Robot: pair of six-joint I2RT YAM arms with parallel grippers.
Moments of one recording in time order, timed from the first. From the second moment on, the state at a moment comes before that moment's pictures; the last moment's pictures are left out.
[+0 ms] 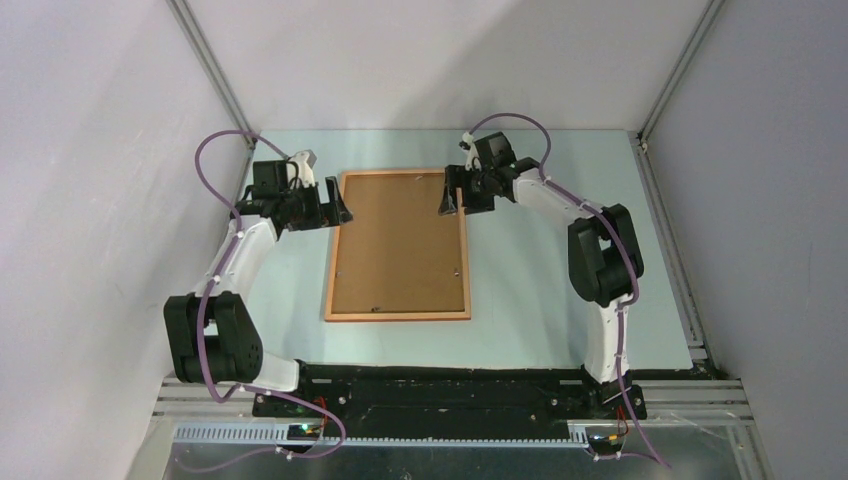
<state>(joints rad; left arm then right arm) 0.04 1.42 1.09 -0.49 0.37 -0.12 0.46 2.05 1.67 -0.49 -0.36 0.34</state>
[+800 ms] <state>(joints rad) 0.04 1.60 1.10 -0.49 0.27 -0.10 0.47 2.16 1.65 -0.44 -0.22 0.24</state>
